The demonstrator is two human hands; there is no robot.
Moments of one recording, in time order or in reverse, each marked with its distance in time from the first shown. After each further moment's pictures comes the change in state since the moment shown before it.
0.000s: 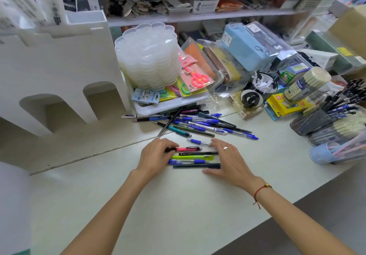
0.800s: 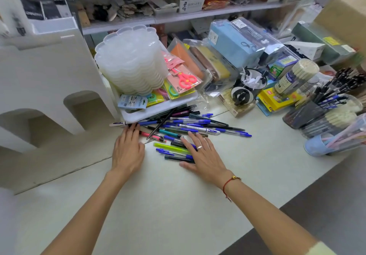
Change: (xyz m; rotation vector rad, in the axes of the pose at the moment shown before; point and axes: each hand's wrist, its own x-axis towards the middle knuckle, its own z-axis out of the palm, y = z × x) left_hand 0.019 -0.043 -0.014 0.228 0.142 -0.119; right_hand 0.037 -0.023 0.031 -0.196 -0.024 -0.043
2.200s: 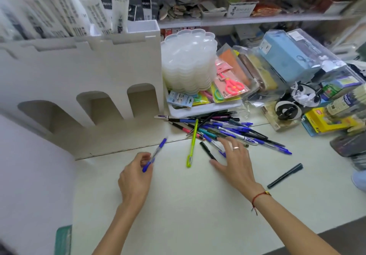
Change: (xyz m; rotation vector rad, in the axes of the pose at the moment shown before) left_hand -0.106 -0.032 -0.031 -0.400 0.256 -0.555; right_hand 0.005 -0.029 -0.013 0.132 0.227 0.115
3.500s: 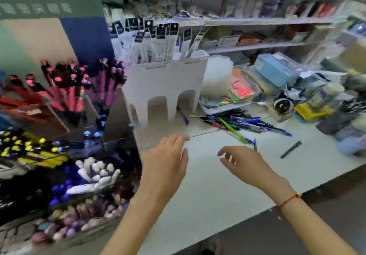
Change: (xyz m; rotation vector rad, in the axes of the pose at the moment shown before) left_hand -0.075 0.003 -0.241 0.248 -0.036 0.760; right_hand -0.125 -0.226 -0.124 -0.003 -0.206 0.025
